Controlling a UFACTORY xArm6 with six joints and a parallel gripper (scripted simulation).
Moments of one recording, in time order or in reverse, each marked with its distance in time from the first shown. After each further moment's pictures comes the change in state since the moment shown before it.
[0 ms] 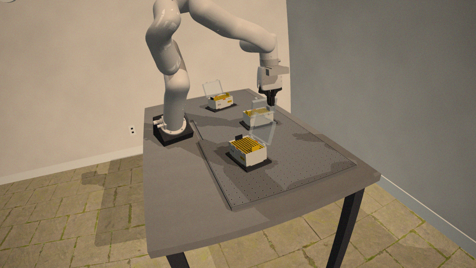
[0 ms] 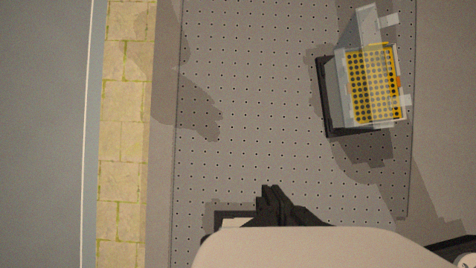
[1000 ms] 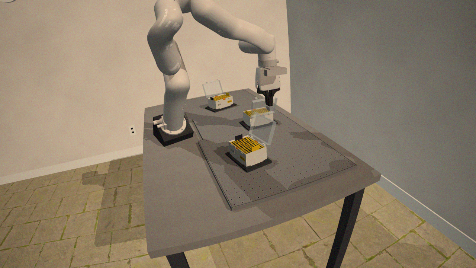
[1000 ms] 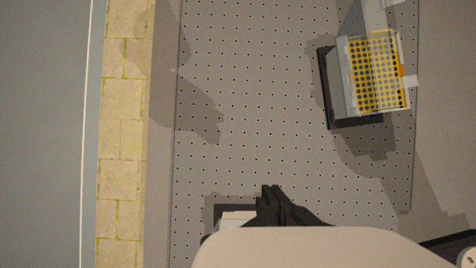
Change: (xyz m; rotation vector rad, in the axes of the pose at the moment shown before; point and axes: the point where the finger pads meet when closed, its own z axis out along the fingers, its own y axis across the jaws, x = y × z) arm -0.016 0.000 0.005 0.000 0.000 0.000
